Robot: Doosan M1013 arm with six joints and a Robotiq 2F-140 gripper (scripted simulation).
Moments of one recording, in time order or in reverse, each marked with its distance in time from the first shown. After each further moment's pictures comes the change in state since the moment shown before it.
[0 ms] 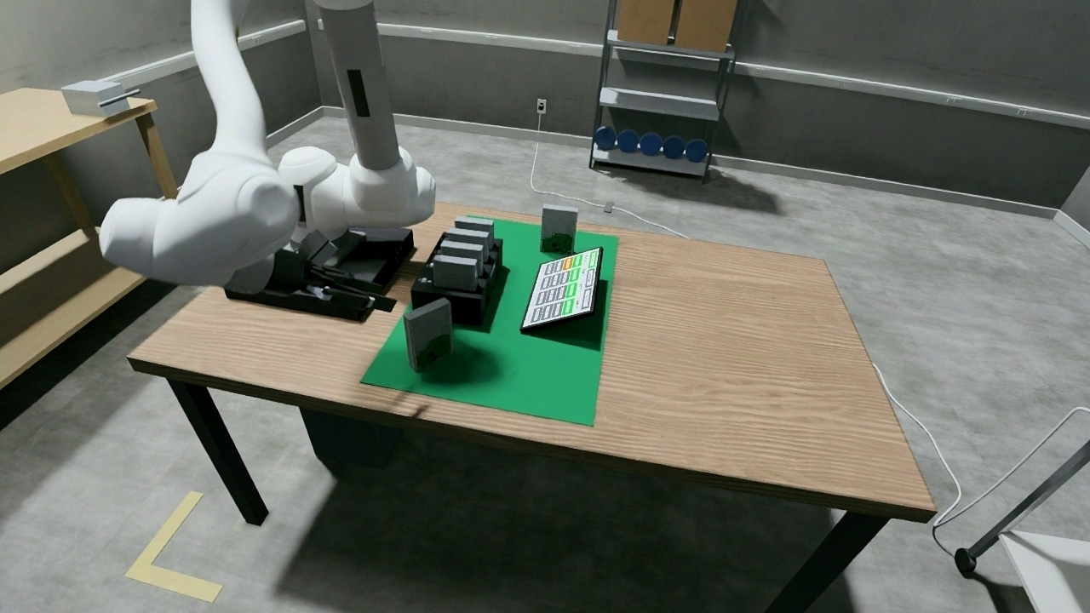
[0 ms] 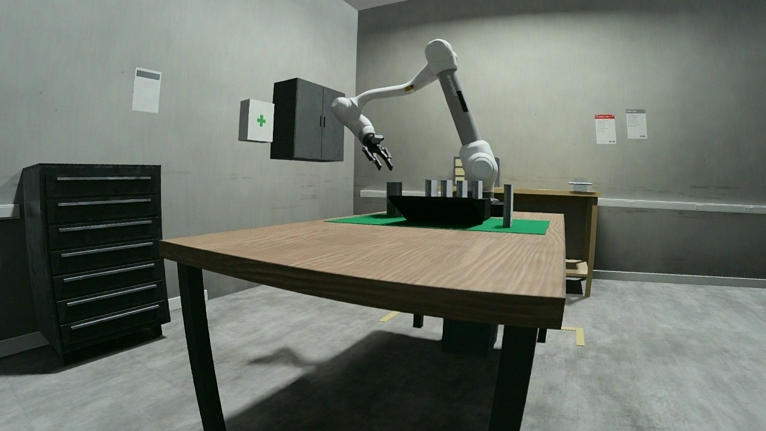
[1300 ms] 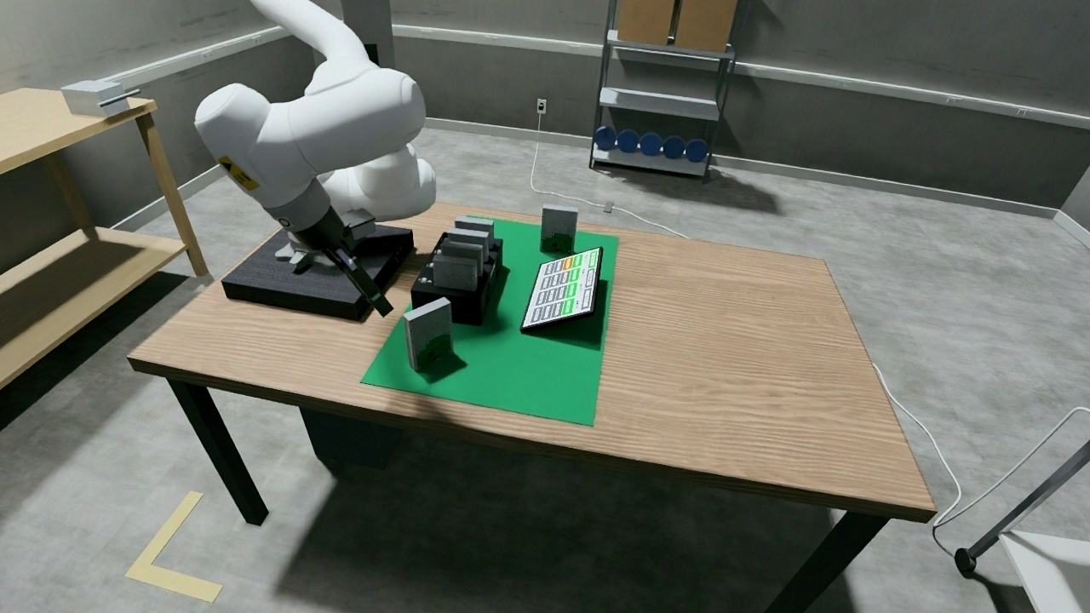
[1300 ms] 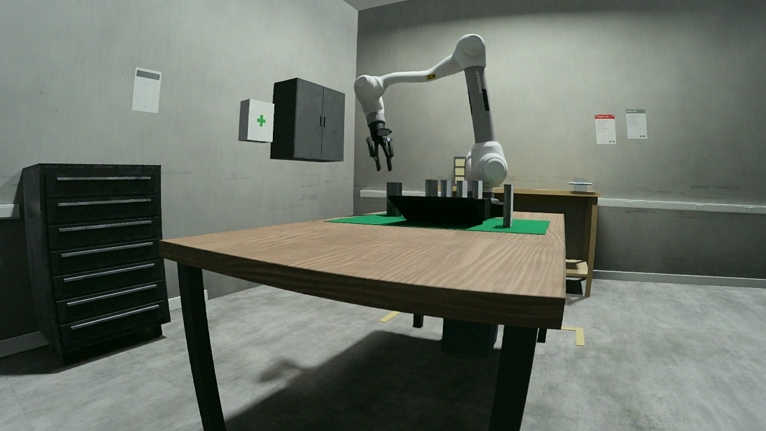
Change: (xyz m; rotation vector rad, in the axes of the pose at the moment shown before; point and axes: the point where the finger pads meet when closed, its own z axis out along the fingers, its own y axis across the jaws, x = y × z) arm 0.000 0.000 0.000 0.001 -0.508 0.002
